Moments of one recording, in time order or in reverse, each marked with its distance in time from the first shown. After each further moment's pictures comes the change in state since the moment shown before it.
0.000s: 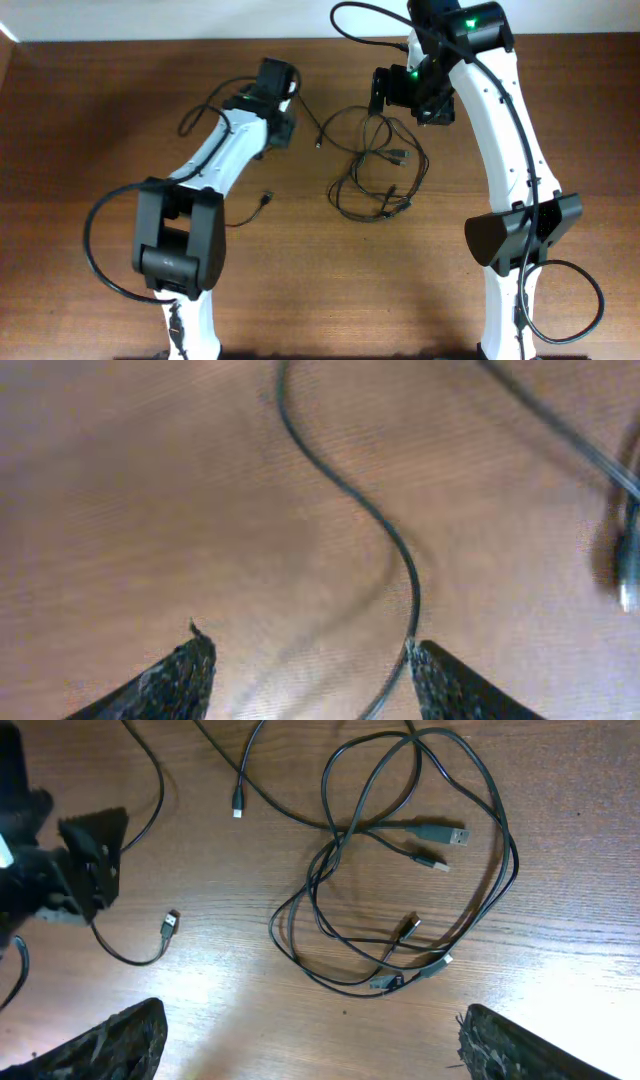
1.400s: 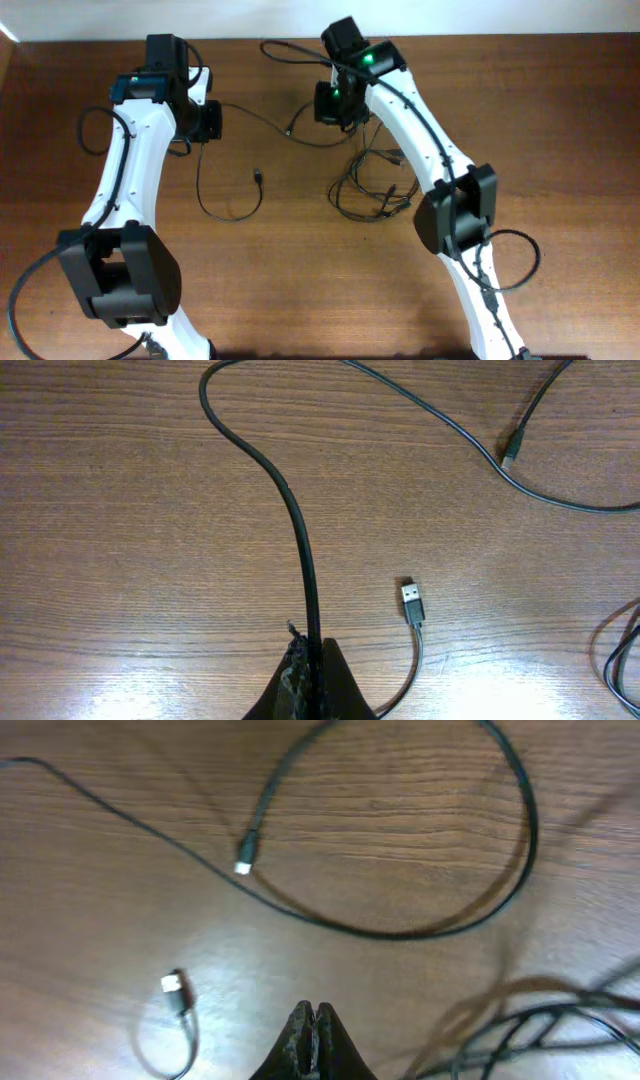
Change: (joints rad) left arm 0.309 -0.189 0.109 -0.406 0.296 -0.074; right arm 0.179 0.290 -0.009 0.414 0.000 0.117
